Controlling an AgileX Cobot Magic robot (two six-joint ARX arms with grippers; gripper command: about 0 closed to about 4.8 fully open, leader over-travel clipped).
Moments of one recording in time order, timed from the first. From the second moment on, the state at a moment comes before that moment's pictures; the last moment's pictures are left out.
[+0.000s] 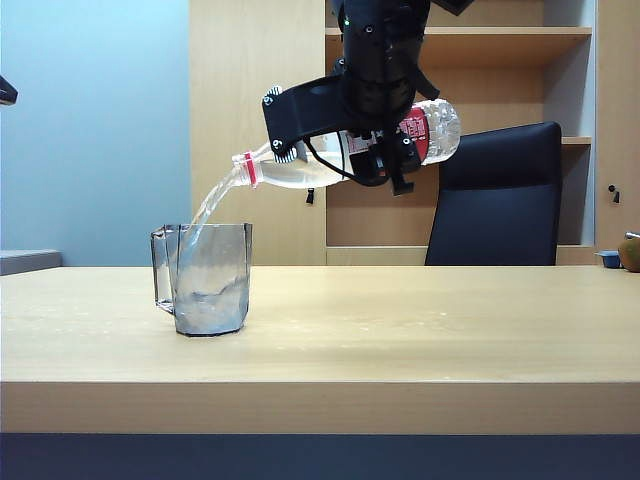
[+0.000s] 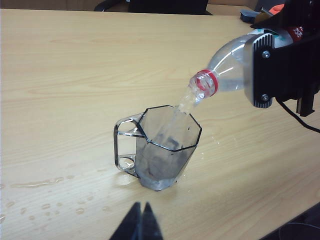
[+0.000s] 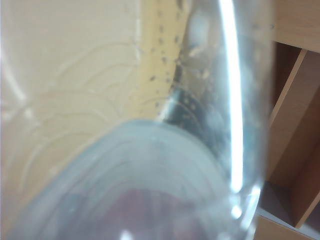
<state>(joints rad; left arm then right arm) 0.00 0.57 0.43 -0.13 0.52 -0.02 0.70 1.77 1.25 0.10 0.72 -1.51</state>
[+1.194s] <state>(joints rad) 0.00 0.57 0.43 -0.13 0.52 -0.02 0.59 1.76 1.08 0.27 0.30 -0.13</state>
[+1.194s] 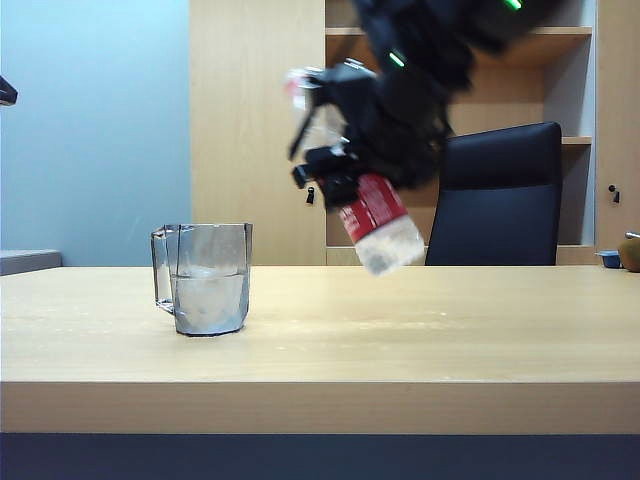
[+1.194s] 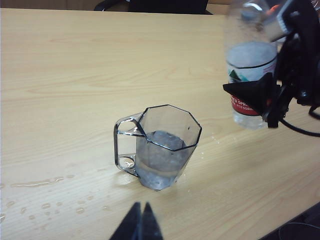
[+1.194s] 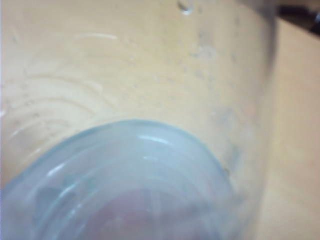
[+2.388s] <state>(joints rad) 0.00 0.48 0.43 0.04 0.38 -0.10 0.50 1.85 0.59 1.23 0.20 0.05</state>
